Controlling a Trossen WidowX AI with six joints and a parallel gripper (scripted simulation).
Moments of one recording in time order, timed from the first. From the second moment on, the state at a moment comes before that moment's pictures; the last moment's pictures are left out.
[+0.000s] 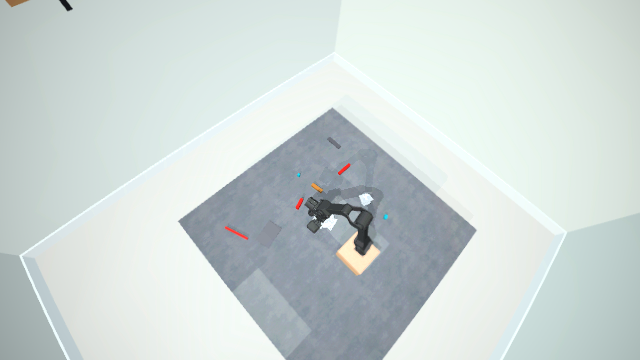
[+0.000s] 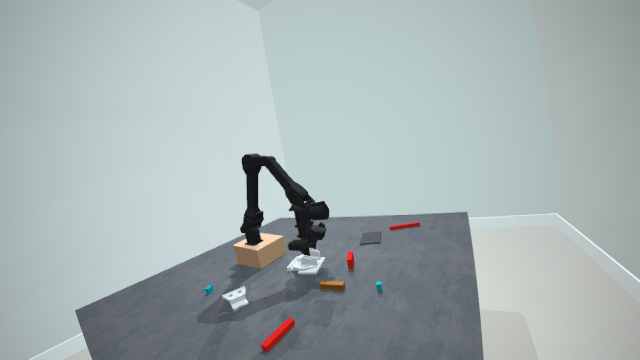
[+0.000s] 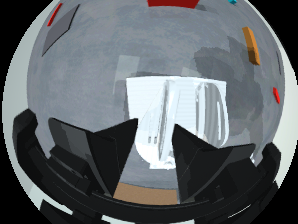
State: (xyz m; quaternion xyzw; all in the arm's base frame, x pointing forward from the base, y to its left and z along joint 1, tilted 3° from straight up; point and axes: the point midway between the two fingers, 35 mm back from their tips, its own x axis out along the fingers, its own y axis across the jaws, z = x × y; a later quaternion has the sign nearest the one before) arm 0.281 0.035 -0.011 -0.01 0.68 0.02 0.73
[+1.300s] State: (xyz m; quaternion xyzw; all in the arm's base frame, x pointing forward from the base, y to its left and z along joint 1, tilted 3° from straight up) arm 0.282 0.035 -0.018 -0.01 0.68 0.02 0.73
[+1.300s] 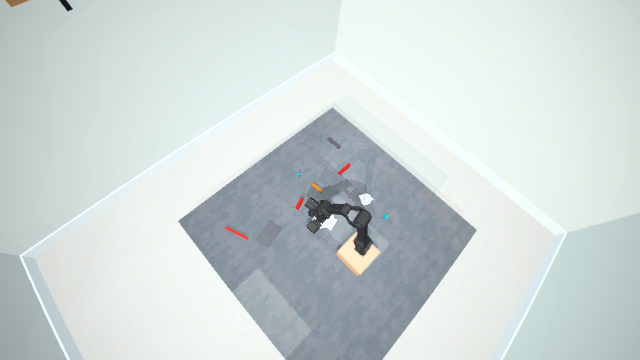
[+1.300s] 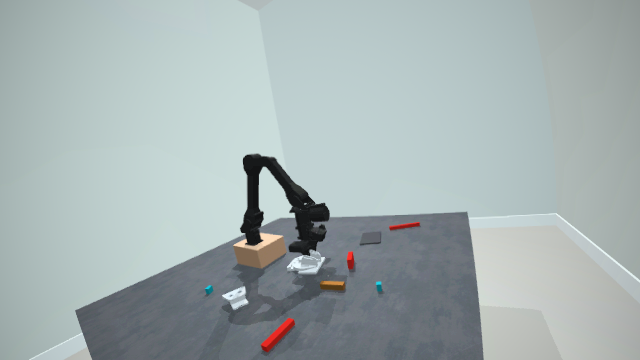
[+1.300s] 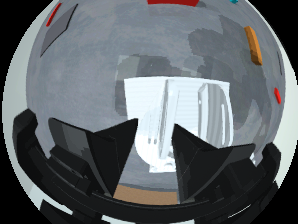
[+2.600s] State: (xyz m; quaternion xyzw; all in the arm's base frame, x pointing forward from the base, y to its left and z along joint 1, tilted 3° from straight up) arm 0.280 0.034 -0.015 -0.01 0.68 0.02 0.73
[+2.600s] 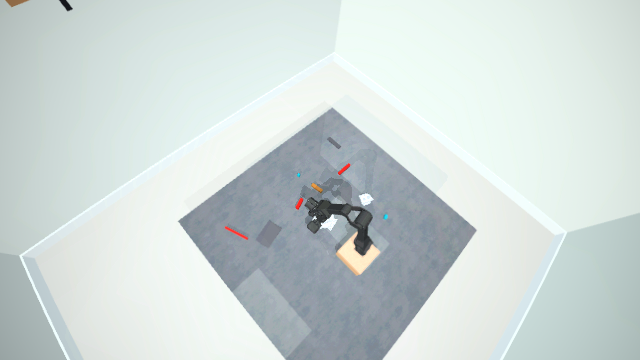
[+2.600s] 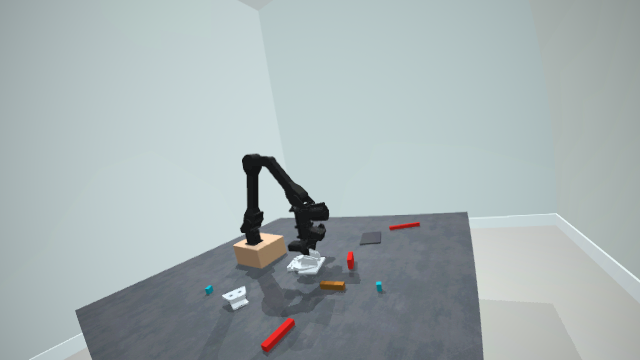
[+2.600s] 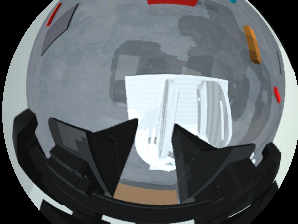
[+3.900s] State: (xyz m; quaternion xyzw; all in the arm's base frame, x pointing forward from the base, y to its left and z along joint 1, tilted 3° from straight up) arm 0.281 0.034 -0.019 -0.01 0.68 0.02 0.73
